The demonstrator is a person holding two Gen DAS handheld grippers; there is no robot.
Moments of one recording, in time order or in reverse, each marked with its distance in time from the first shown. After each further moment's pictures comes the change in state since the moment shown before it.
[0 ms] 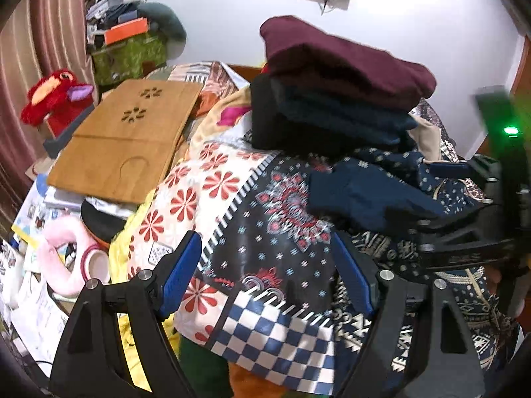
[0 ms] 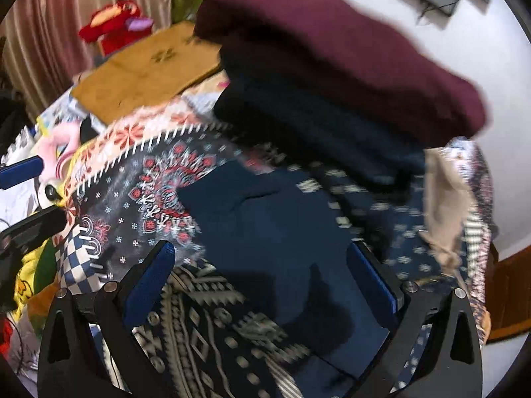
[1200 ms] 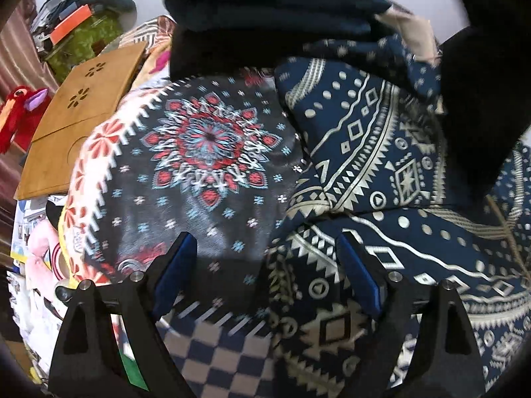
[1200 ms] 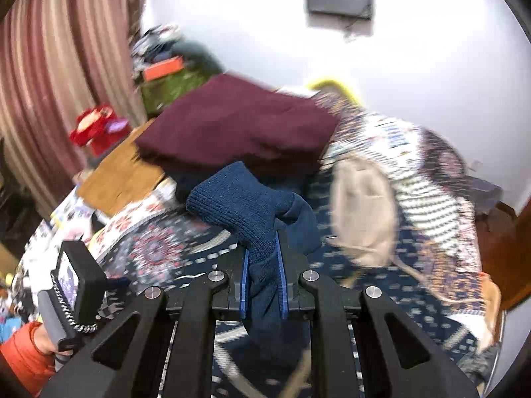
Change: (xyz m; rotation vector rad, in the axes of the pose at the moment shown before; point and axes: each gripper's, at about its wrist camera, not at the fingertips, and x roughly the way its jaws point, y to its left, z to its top) left arm 0.093 -0.091 -0.026 0.207 0.267 0.033; right arm -0.134 -0.141 -0.062 0.301 -0.339 0.008
